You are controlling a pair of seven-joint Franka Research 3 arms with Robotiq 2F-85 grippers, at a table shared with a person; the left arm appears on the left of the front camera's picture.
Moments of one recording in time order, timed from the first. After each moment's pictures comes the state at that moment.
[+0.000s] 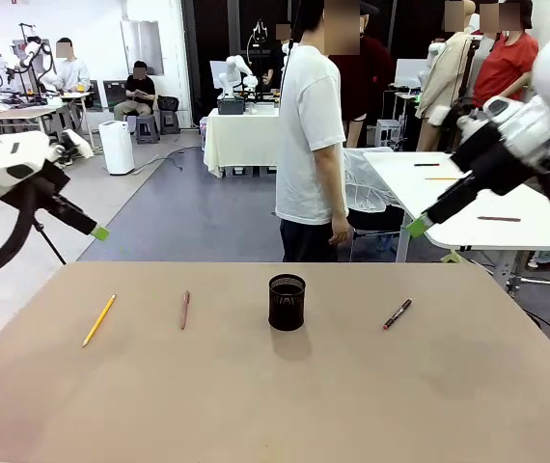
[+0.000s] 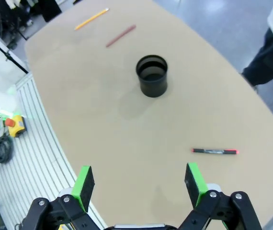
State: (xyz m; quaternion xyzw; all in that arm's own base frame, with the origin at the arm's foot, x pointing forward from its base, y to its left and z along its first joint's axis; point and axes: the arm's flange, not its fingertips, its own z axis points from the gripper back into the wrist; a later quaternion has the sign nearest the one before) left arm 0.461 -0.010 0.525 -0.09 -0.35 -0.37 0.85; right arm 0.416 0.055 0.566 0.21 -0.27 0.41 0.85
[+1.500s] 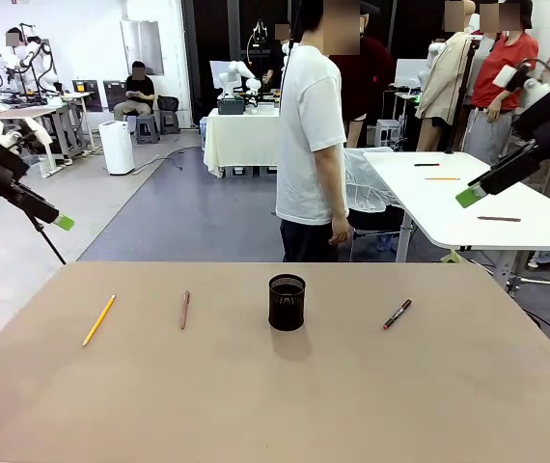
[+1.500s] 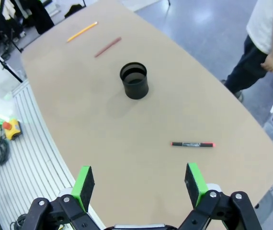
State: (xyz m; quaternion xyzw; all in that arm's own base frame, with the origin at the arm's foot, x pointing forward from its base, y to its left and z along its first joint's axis) left arm 0.459 0.045 0.544 -0.09 -0.35 -0.36 0.86; right arm 0.400 -0.003 0.607 0.21 -0.30 0.40 0.84
